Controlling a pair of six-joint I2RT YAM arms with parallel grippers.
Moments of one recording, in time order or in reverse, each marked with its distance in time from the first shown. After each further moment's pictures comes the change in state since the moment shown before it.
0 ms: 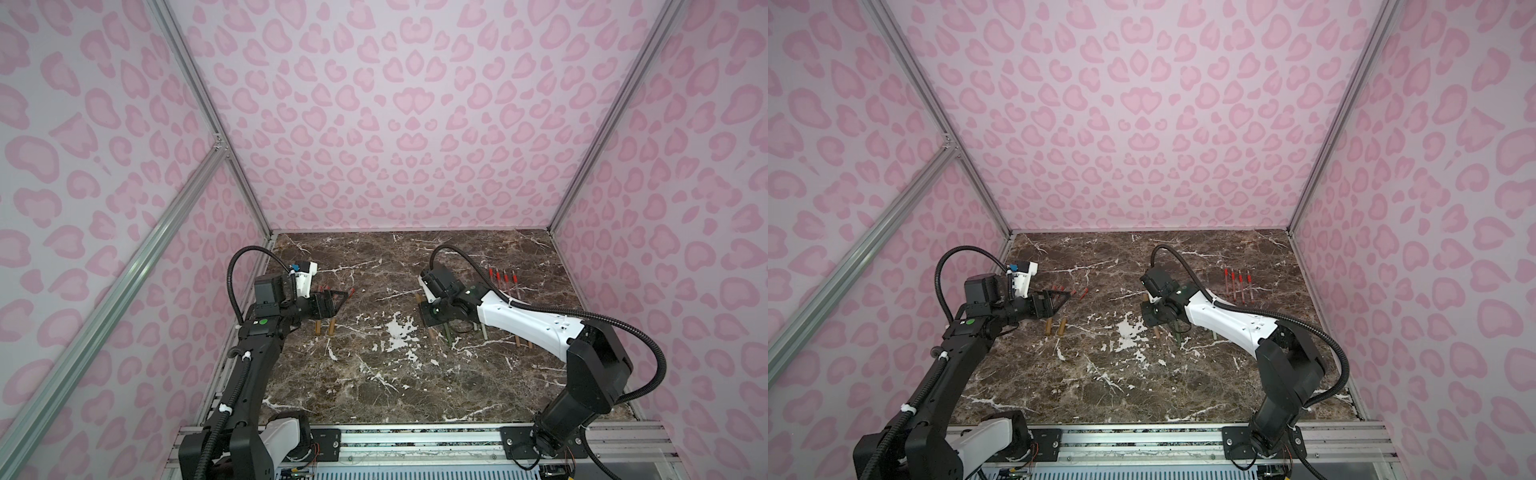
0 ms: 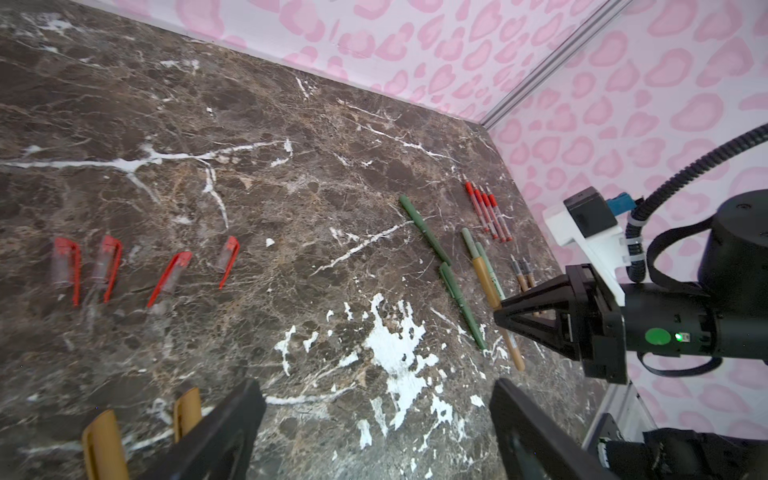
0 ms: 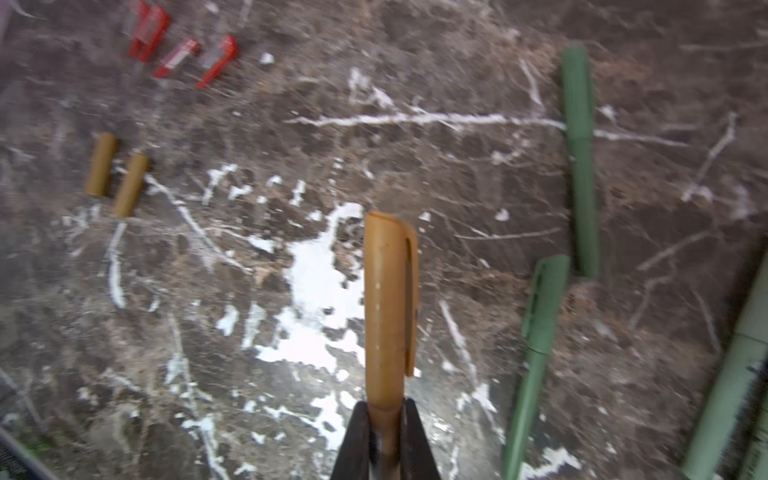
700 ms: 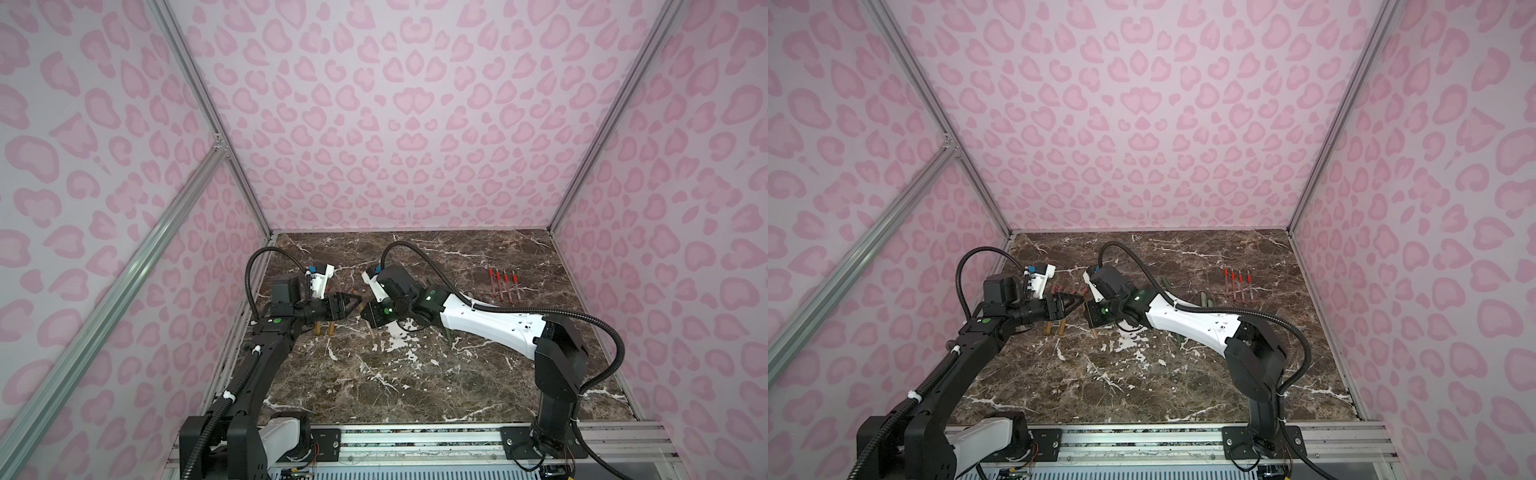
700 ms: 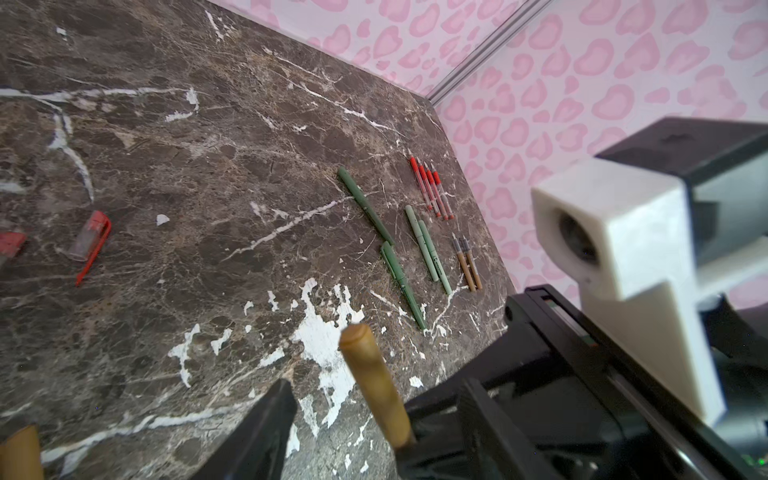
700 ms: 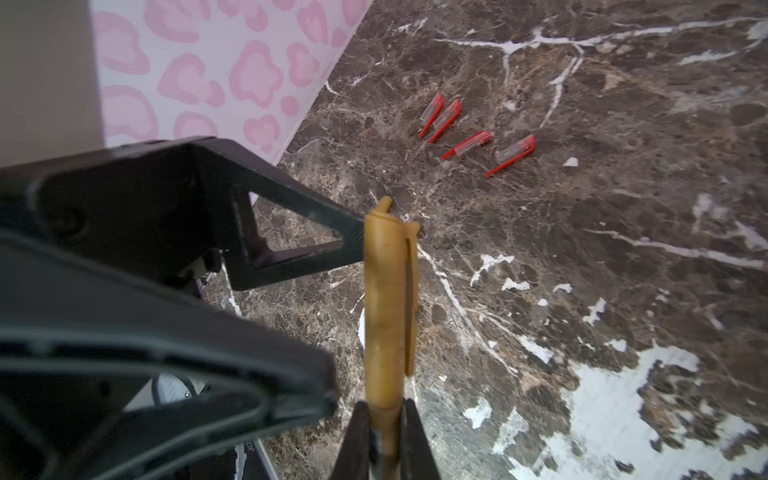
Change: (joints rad) left arm -0.127 0.048 -0.032 0.101 0.064 -0.129; right arm 0.195 0.187 0.266 0.200 -0.163 0.084
